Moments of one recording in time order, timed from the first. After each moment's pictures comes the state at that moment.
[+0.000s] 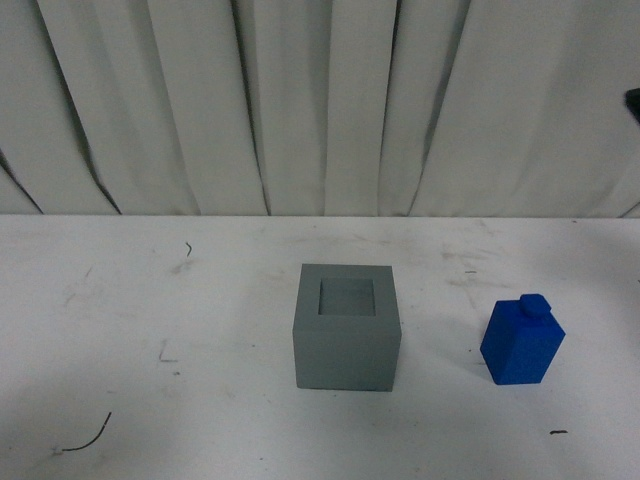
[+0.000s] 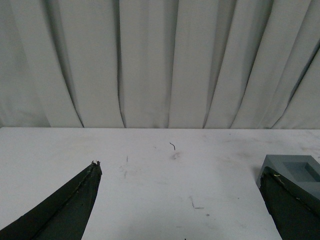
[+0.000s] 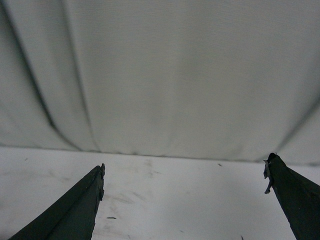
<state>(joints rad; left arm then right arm) 0.00 0.01 0.01 0.00 0.00 0.00 -0.04 1.73 0.83 0.77 -0.17 -0.10</state>
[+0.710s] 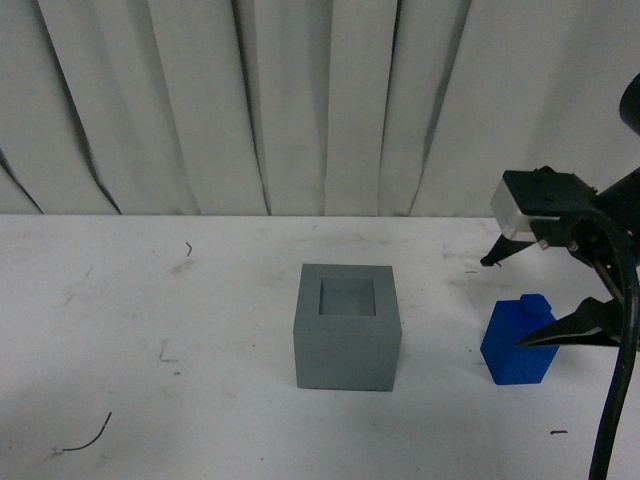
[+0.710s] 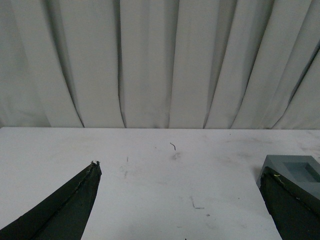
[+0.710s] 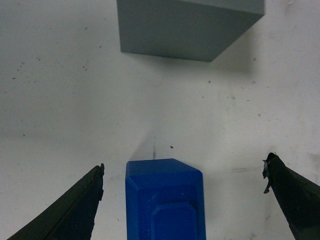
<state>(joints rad) 0.00 0.01 0.01 0.00 0.00 0.00 0.04 2.19 1.57 -0.74 -0.60 -1.62</state>
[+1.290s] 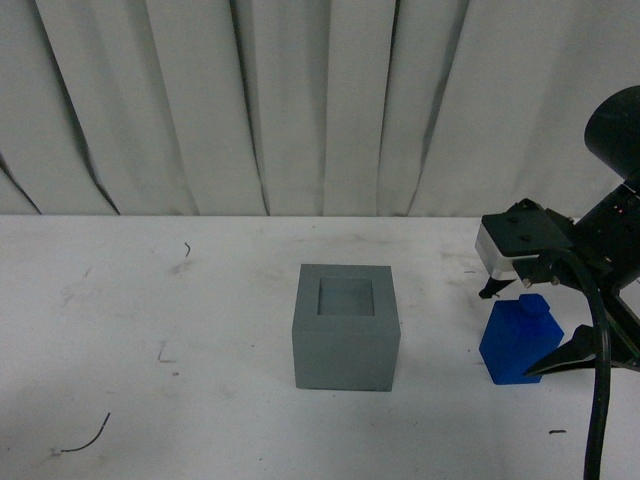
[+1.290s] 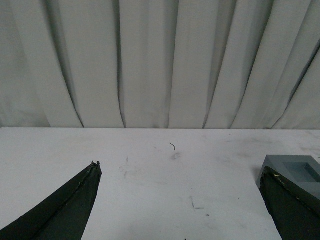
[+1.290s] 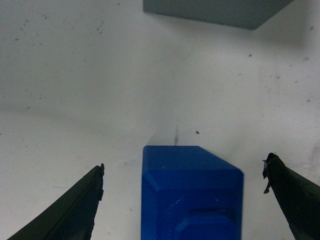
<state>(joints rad) 0.00 0.01 0.01 0.00 0.00 0.00 0.07 2.28 1.64 -0.84 -0.49 -1.67</state>
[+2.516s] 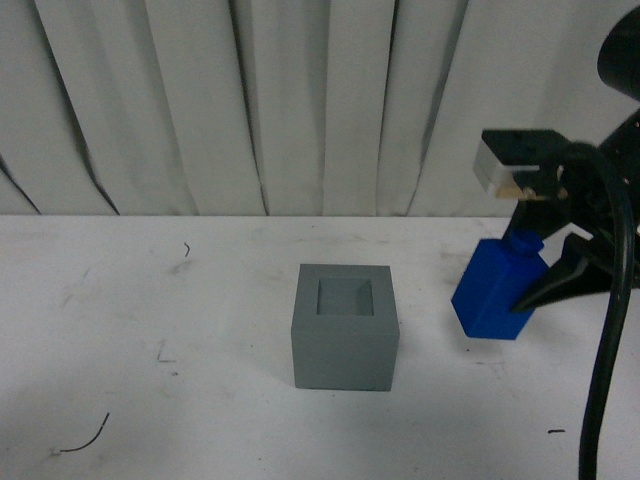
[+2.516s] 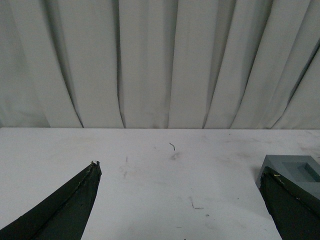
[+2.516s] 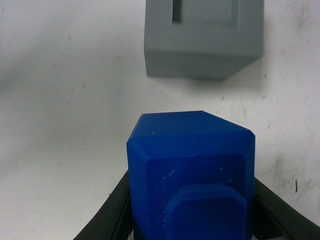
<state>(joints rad) 0.00 0.01 0.01 0.00 0.00 0.00 0.10 2.18 1.72 -1.01 -0.54 -1.56</state>
